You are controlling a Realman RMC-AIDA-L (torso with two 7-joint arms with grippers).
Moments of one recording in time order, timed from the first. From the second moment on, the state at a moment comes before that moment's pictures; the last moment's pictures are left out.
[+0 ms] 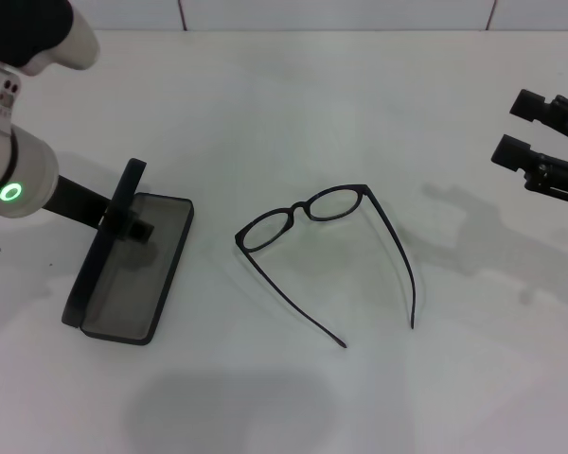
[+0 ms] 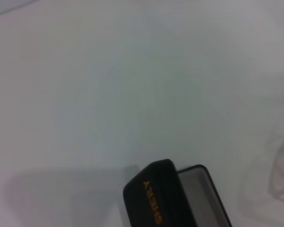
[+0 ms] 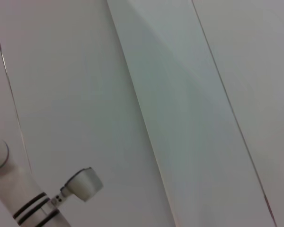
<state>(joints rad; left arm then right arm) -0.32 -2.09 1.47 1.74 2.78 1.58 -2.89 0.45 2.00 -0.88 -0.49 -1.41 -1.71 1.23</state>
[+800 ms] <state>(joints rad) -0.34 -2.09 1.50 1.71 2.83 1.52 -2.90 0.43 2.00 -0.88 -0.49 -1.40 -1.72 1.23</state>
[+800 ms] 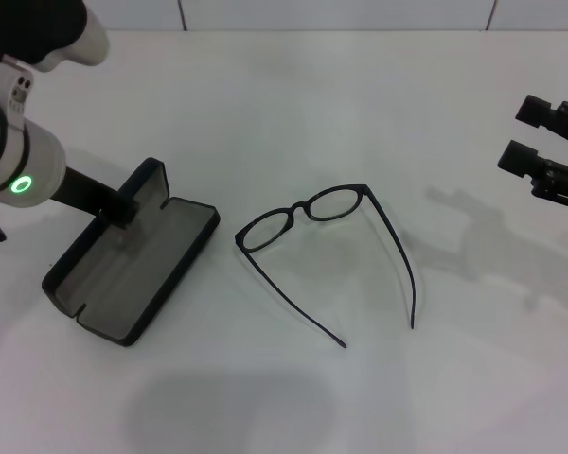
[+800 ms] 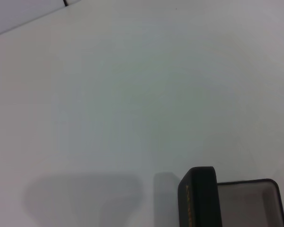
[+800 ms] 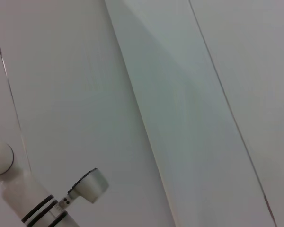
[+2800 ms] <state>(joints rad) -0.61 -2.10 1.93 1.30 2.83 0.88 -2.25 0.44 2.02 -1.09 -0.46 -1.42 -1.97 1.22</state>
